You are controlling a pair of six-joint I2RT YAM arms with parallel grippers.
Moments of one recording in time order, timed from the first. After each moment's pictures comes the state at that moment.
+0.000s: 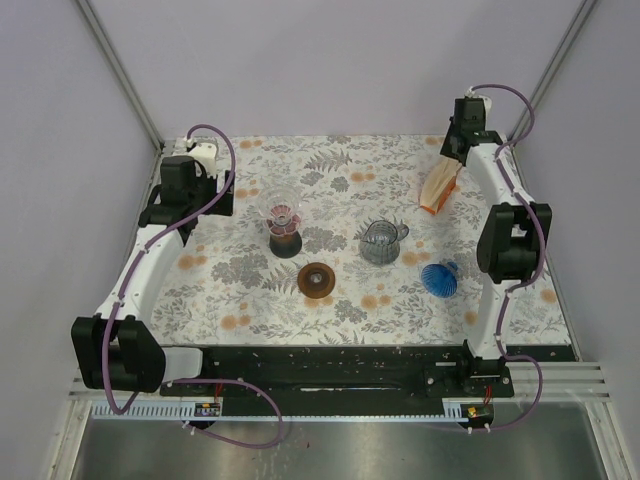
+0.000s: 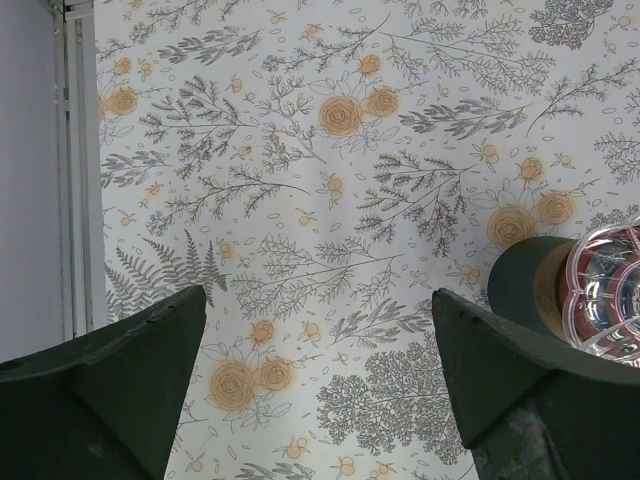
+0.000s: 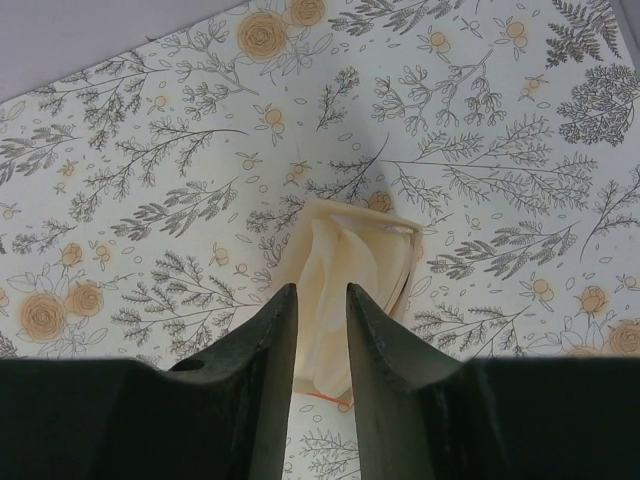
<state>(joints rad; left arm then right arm) -0.06 1.29 1.11 -0.40 -0.02 0.12 0.03 2.07 1.87 -0.48 0.24 0.30</state>
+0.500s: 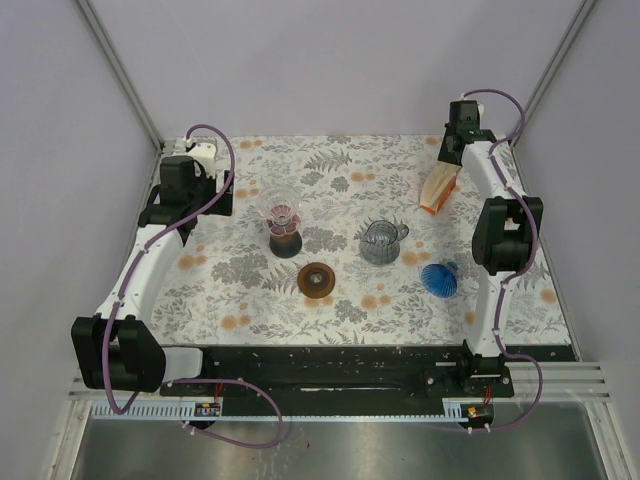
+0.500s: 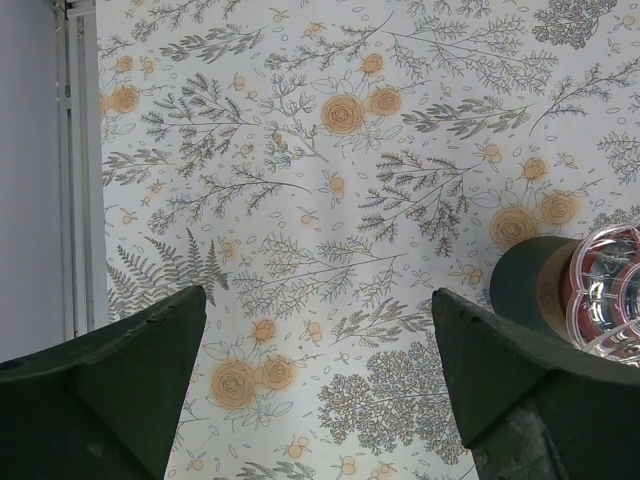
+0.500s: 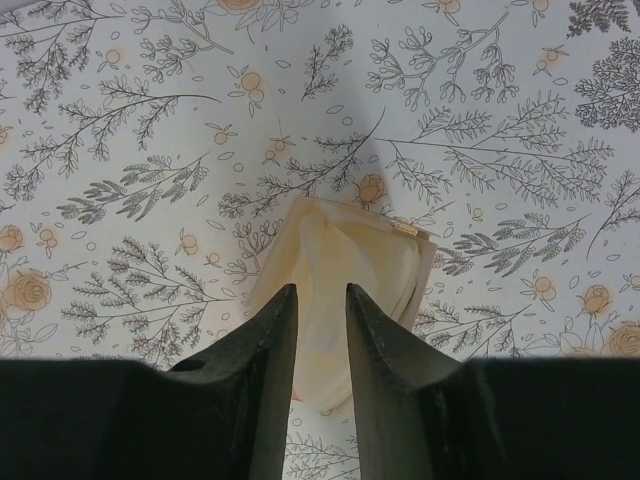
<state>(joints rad) -0.05 1.29 1.11 -0.40 -0.02 0.12 0.03 2.18 1.98 -0.55 0.24 0.25</state>
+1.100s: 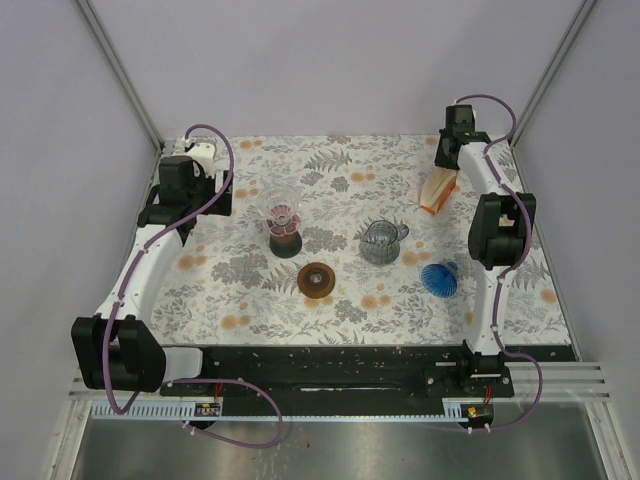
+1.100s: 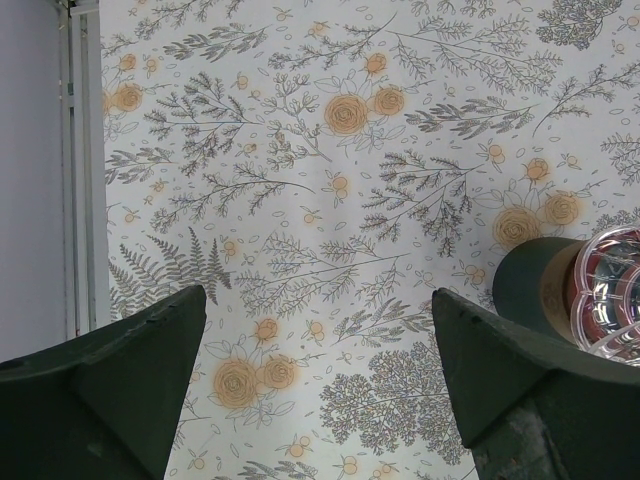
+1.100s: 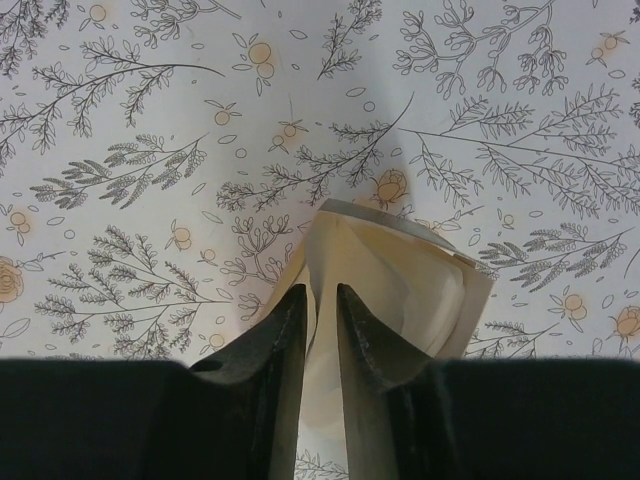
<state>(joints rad) -0.05 1.29 1.11 -0.40 -0.02 0.12 0.02 2.25 2.01 -0.58 0.21 0.22</state>
